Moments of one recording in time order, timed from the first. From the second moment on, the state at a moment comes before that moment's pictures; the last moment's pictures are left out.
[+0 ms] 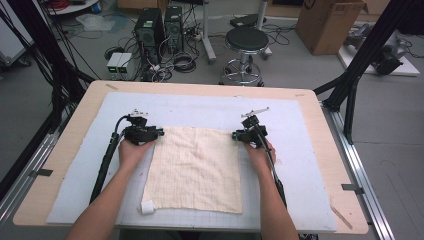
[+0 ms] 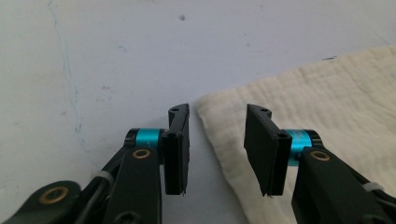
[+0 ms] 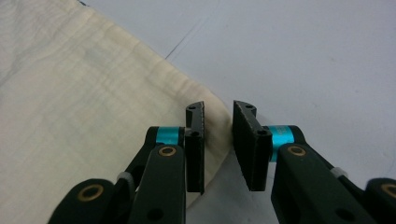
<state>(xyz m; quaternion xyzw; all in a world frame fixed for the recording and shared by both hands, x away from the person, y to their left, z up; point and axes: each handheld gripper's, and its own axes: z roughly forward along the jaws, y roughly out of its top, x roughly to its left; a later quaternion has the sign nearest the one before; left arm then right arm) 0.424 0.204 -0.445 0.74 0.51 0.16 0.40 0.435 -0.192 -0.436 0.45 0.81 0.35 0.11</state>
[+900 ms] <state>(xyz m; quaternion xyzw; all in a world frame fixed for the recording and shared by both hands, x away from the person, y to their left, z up) 0.427 0.220 -0.412 0.71 0.50 0.16 0.47 0.439 -0.204 -0.394 0.44 0.79 0.42 0.11</state>
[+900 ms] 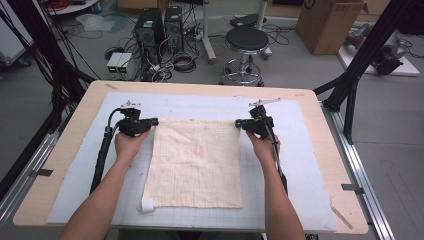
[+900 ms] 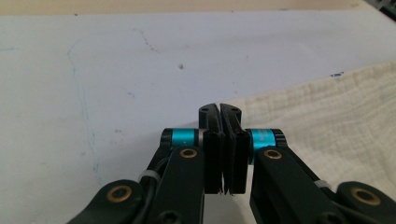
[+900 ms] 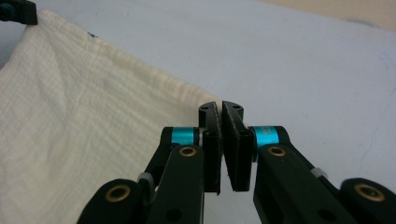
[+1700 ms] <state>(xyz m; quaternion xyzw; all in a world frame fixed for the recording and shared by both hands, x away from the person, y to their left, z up) 0.392 0.225 -0.398 0.74 0.46 0.15 0.47 0.414 -0.215 -0.390 0.41 0.79 0.46 0.05</state>
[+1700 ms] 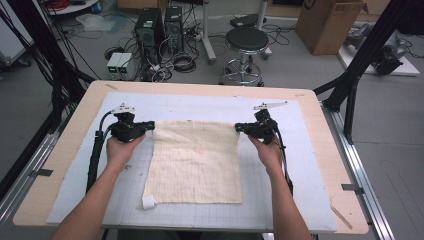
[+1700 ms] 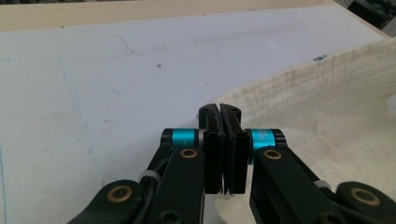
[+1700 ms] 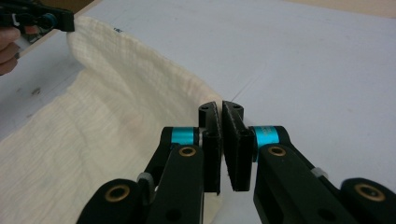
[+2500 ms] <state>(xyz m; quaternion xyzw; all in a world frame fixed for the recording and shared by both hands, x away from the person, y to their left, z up) 0.326 0.230 -0.402 0.76 0.40 0.15 0.49 0.352 -0.228 -0.393 0.36 0.79 0.49 0.03</state>
